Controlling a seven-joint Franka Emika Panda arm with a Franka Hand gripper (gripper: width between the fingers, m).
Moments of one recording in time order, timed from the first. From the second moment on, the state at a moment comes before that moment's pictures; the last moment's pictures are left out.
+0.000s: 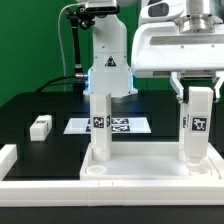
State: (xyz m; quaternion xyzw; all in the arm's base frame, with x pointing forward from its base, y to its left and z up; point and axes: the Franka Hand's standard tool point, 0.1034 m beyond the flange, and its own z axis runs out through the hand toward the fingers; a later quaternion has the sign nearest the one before) arm 0.624 0.101 0.134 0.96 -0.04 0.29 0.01
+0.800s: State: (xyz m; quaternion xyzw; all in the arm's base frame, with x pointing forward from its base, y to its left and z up) arm 0.626 0.113 0.124 0.96 -0.03 0.29 0.01
